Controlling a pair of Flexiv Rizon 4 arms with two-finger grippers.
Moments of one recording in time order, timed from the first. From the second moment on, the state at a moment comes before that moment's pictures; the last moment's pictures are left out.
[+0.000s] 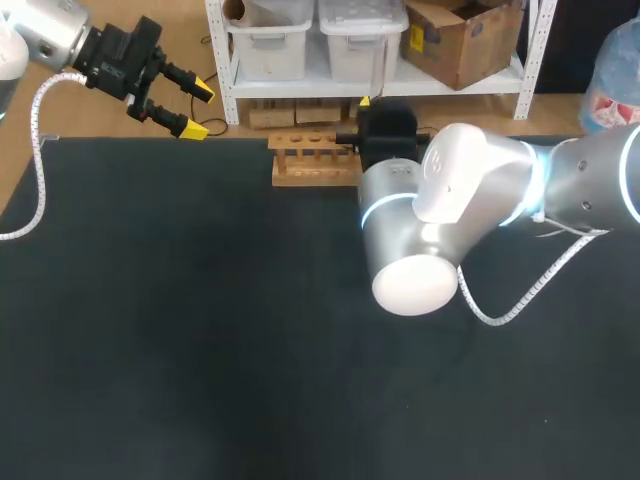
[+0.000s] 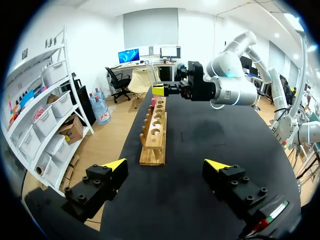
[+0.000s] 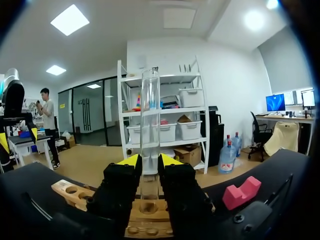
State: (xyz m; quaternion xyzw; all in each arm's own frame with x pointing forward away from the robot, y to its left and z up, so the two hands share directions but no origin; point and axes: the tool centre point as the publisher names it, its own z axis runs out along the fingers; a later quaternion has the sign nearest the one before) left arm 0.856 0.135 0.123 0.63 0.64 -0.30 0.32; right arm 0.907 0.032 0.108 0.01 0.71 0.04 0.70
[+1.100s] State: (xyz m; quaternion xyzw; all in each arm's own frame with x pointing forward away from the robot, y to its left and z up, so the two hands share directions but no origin) left arm 0.856 0.135 0.123 0.63 0.64 -0.30 0.32; right arm 0.904 0.031 0.083 0.03 0.72 0.06 0.69
